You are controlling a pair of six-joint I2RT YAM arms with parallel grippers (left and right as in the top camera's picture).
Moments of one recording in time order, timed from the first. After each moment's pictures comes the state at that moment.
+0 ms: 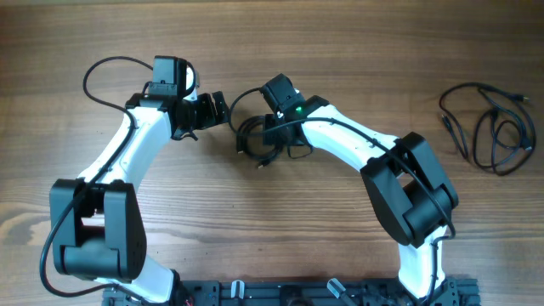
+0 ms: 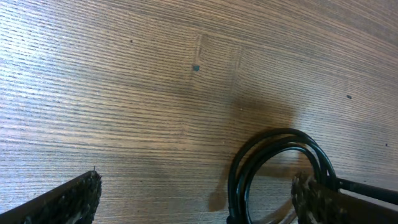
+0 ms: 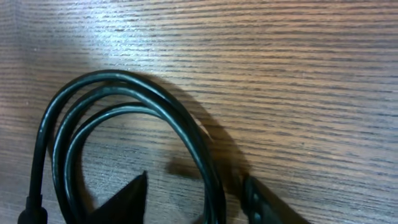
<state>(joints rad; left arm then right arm) -0.10 1.75 1.15 -0.55 0.21 -0.36 0.63 2.08 1.40 -0.53 -0.04 0.60</state>
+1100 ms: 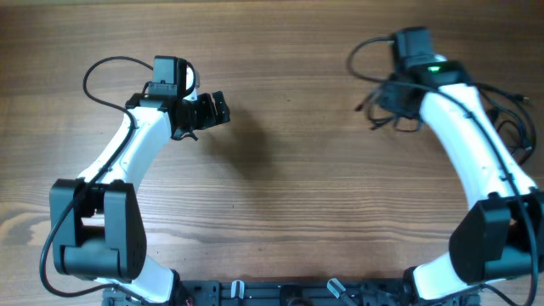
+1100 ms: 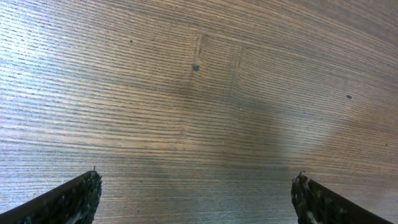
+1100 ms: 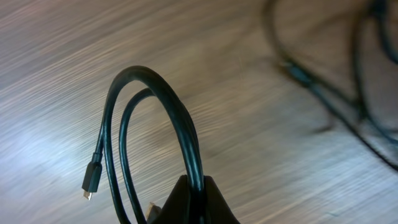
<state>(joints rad) -0.10 1.75 1.15 -0.55 0.21 -0.36 0.10 1.71 1.41 -0.95 0.27 0.56</state>
